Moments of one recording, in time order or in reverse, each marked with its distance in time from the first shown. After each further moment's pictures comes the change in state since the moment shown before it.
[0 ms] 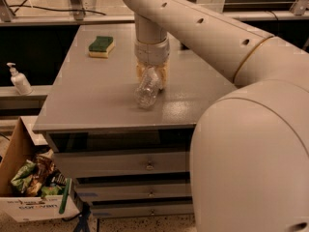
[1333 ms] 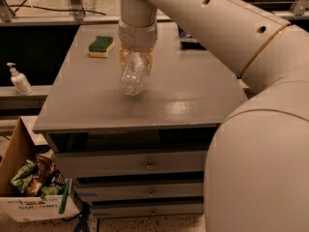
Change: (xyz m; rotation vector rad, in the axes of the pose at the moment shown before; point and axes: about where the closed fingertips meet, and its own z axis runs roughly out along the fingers) arm -0.022 -0.046 -0.061 0.151 0.082 -0.122
